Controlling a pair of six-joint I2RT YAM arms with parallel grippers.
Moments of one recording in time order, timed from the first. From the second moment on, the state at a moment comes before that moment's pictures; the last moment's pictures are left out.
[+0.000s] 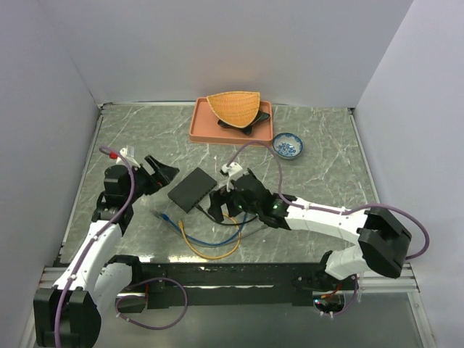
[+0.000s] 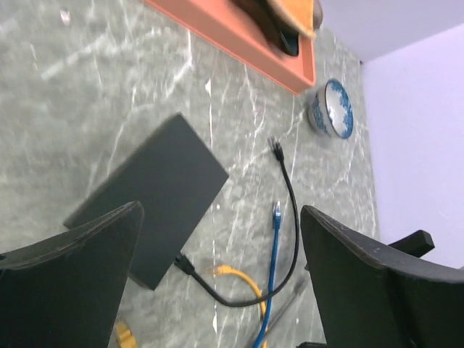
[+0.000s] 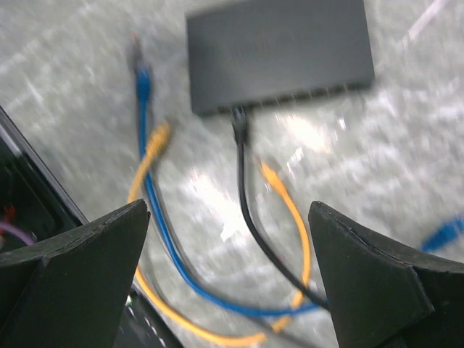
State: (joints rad) left arm -0.07 0.87 0.52 0.01 0.34 -0.72; right arm 0.99 1.40 0.85 0.01 0.05 0.38
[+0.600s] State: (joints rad) left arm -0.07 1.02 0.60 -0.12 0.21 -0.76; right arm 1.17 1.56 0.95 -0.06 0.14 0.35
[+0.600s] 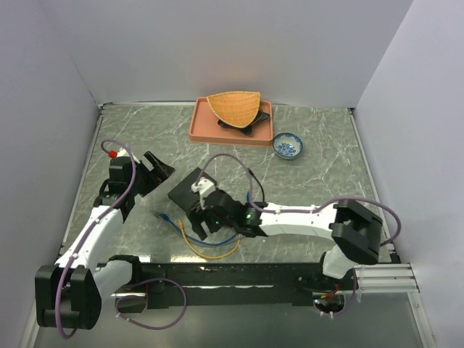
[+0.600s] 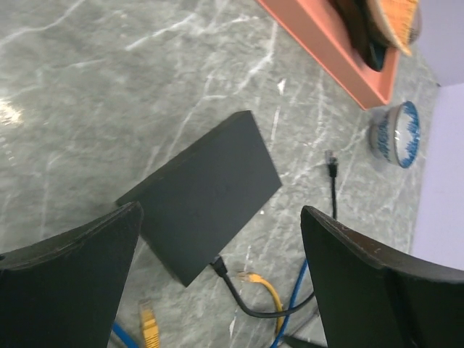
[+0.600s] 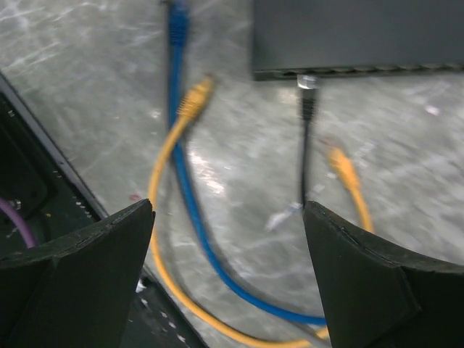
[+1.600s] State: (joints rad) left arm -0.05 0.82 0.65 -0.32 0.02 -0.78; right arm 1.33 1.99 1.26 -0.17 0.22 0.28
